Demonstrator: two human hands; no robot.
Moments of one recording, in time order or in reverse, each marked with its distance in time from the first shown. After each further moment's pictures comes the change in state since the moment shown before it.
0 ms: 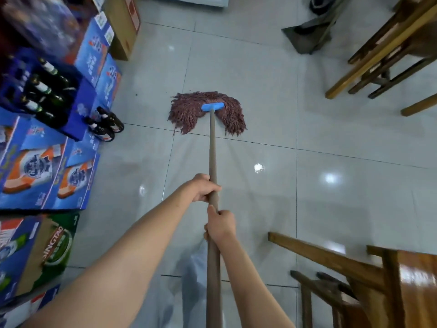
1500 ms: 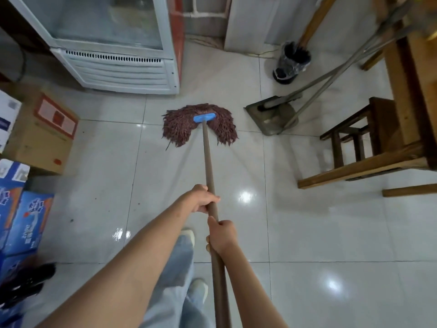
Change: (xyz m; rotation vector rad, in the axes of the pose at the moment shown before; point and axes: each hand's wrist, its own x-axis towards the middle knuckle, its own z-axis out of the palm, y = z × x) left_hand 0.322 0.624 0.014 0.115 -0.019 -0.038; right_hand 0.349 -0.560 -0.226 0.028 0.013 0.045
